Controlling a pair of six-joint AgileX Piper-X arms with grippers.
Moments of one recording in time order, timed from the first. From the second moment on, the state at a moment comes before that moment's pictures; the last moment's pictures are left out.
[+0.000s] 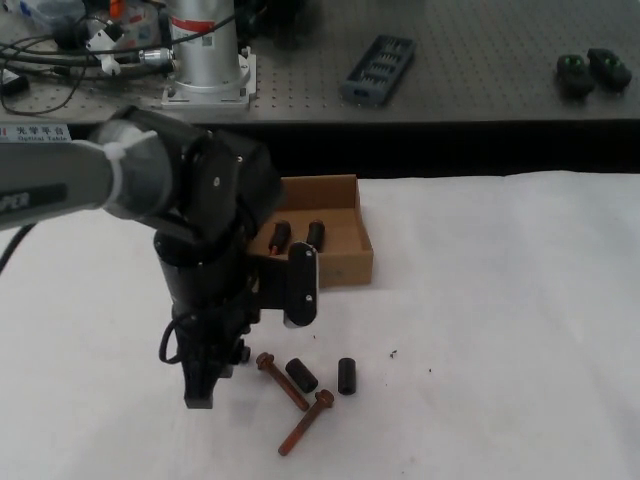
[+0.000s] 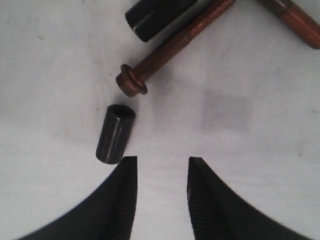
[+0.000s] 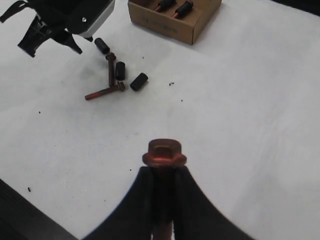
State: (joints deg) left arm -30.0 106.8 -75.4 34.3 -2.4 64.3; right arm 29.5 32.5 -48.3 65.9 -9.2 -3.7
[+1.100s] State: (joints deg) left arm -30.2 113.8 -77.1 26.7 -4.7 67.5; right arm 29.5 31.9 -48.0 67.9 -9.2 -3.5
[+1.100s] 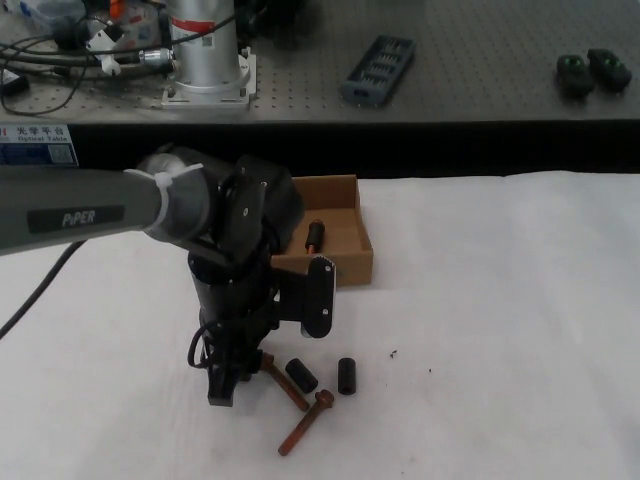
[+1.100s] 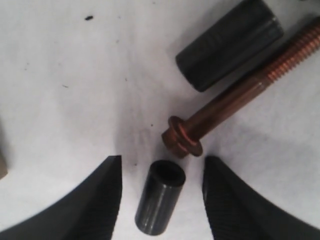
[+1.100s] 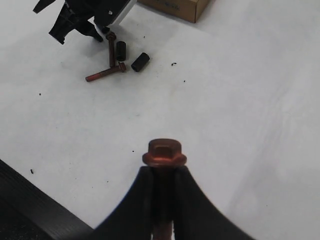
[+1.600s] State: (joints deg) left arm -29.2 113.9 -77.1 26.1 -5.4 66.2; right arm 29.5 31.9 -48.0 67.9 -9.2 -3.5
